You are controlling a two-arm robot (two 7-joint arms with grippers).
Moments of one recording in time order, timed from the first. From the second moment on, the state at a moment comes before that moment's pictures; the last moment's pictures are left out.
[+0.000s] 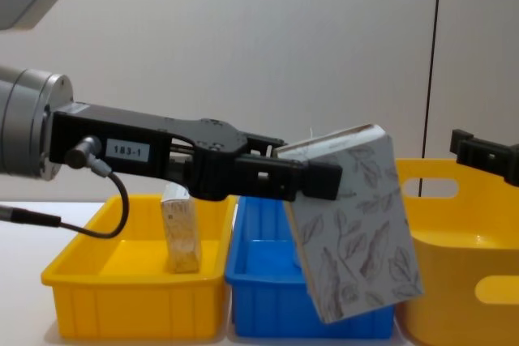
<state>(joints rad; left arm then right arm) -0.50 0.57 0.56 -1.61 -0.56 0.26 -1.07 -0.01 0.34 -0.23 -1.77 0.29 0.03 0.07</state>
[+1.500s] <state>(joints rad) -0.50 0.57 0.56 -1.61 -0.56 0.25 -1.07 0.01 0.57 -0.21 -1.79 0.45 0.05 0.50</state>
